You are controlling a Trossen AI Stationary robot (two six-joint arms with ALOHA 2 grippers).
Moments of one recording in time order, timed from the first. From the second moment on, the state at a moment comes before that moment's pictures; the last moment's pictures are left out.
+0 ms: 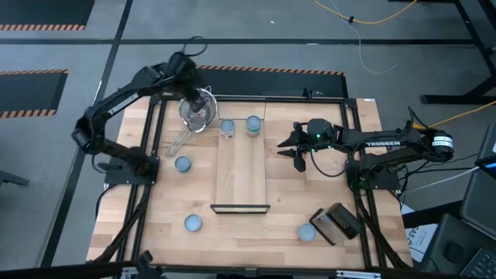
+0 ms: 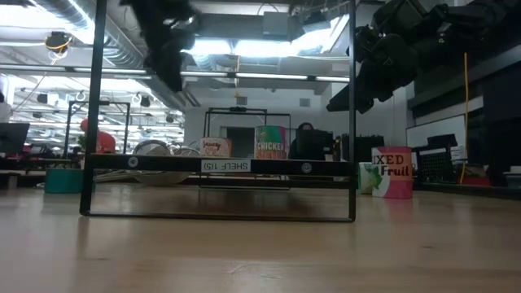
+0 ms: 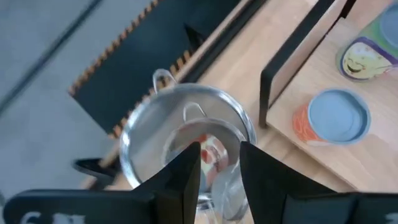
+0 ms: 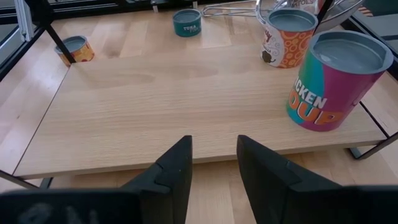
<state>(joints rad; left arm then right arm) 0.81 1.34 1.33 -0.94 -0.03 0.12 -0.25 1.18 0.55 0.13 -0.23 -0.03</state>
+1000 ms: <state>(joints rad) 0.97 1.26 0.81 -0.47 0.12 -0.07 -0.25 1.18 0.55 0.13 -0.23 -0.03</state>
